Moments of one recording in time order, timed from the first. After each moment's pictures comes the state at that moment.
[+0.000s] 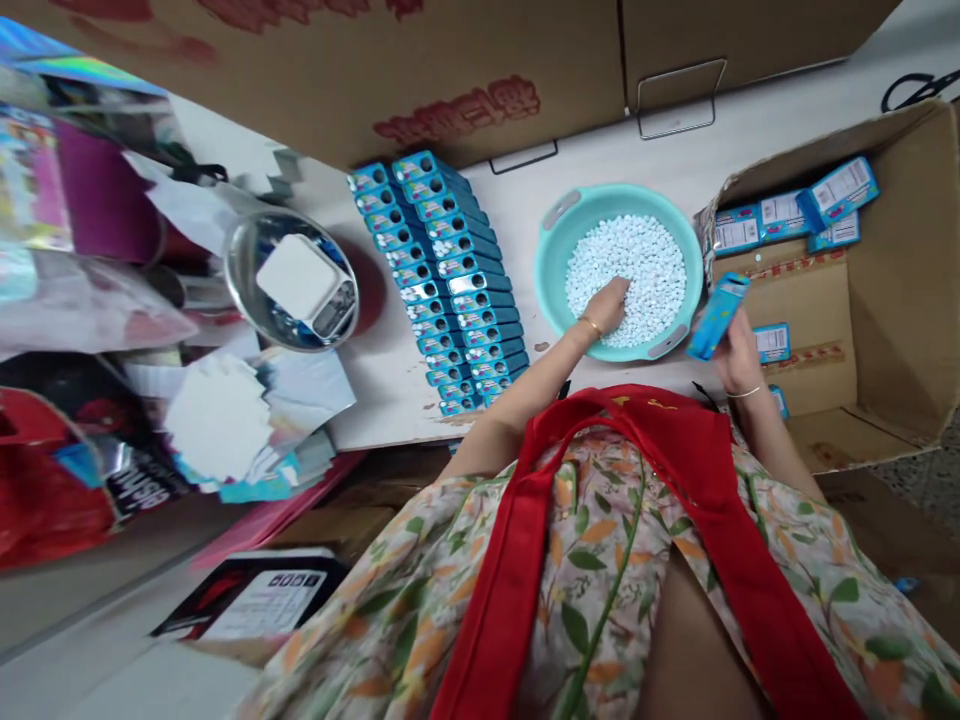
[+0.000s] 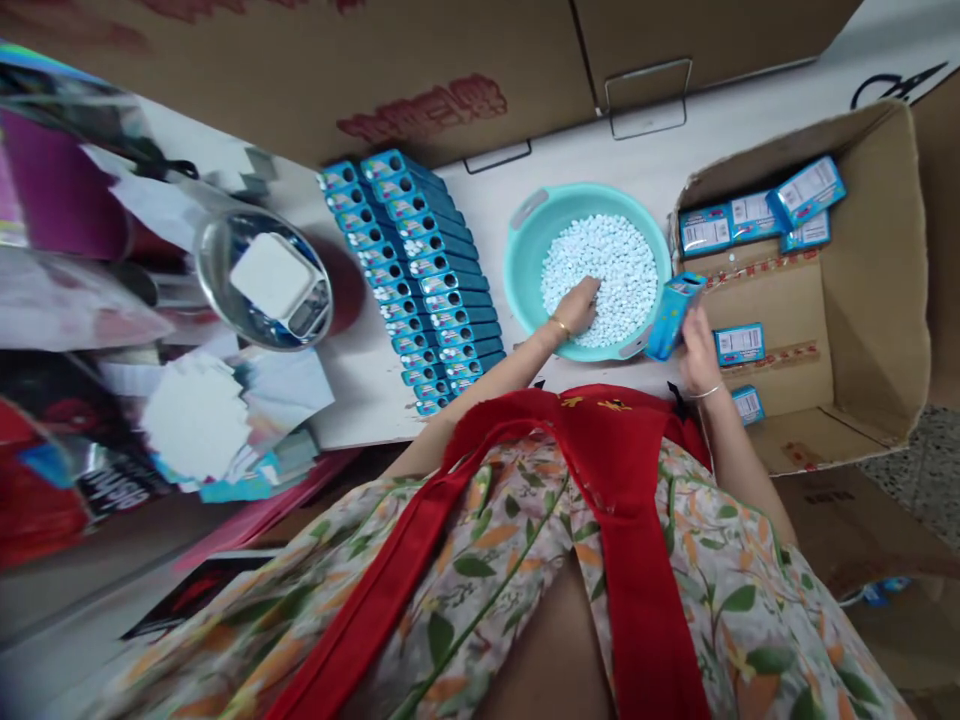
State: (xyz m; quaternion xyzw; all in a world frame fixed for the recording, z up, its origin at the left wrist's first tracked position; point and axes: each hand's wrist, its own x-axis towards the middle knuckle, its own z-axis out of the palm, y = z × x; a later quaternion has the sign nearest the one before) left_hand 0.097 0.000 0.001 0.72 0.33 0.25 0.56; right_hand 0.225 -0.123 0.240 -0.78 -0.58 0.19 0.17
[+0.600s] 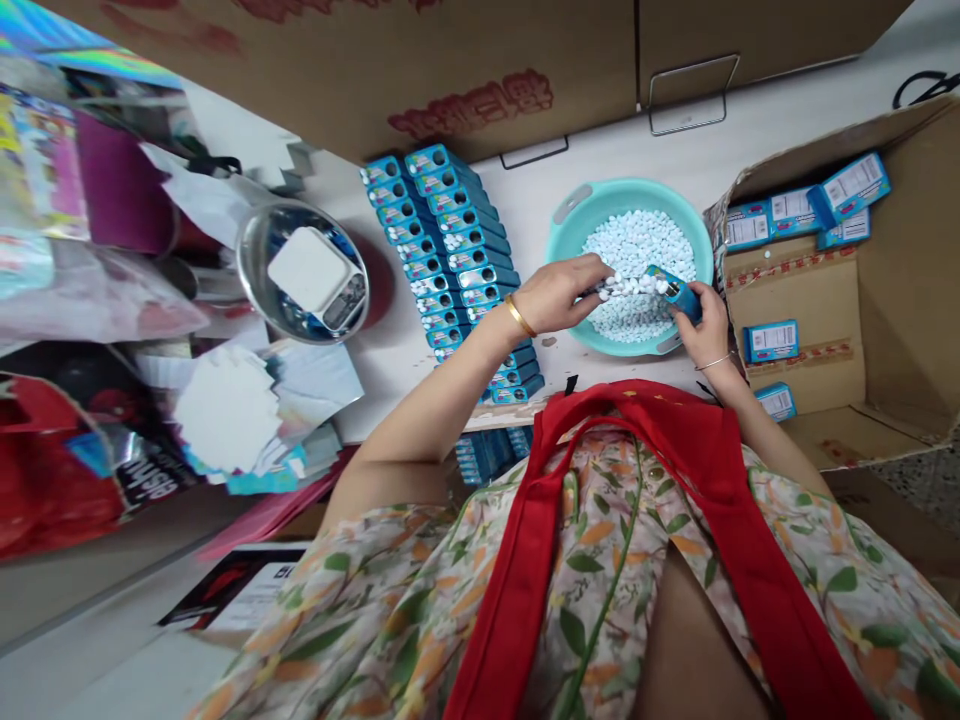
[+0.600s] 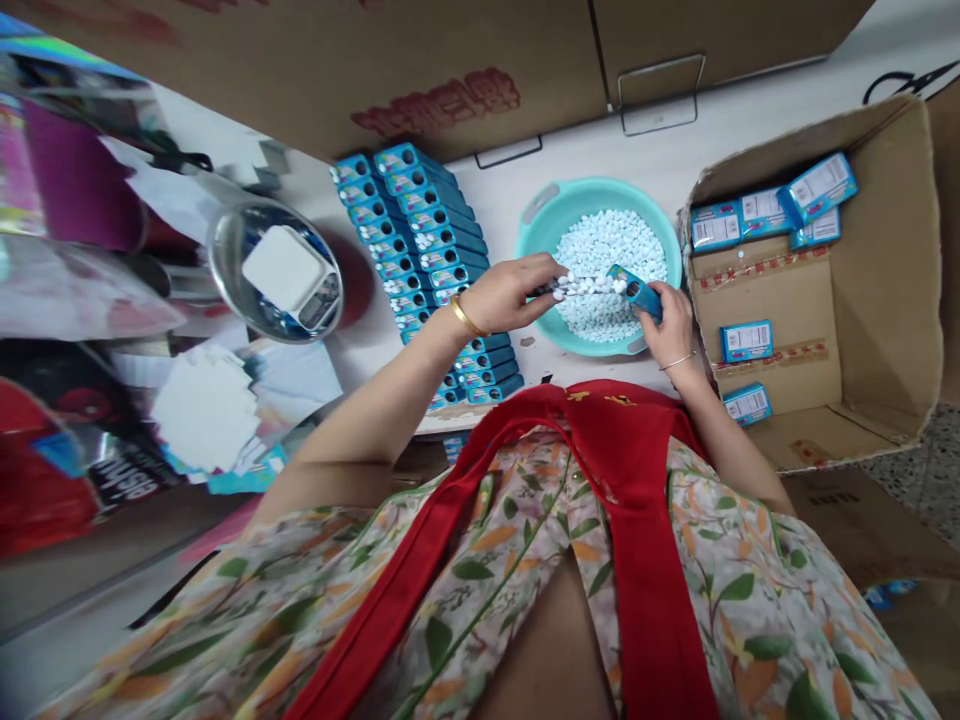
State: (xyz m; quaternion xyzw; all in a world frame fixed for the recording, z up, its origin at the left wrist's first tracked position) left_hand -0.077 0.043 0.078 0.83 0.17 0.34 0.42; right_hand 0.198 -0.090 0.199 -0.75 -0.65 0.04 0.11
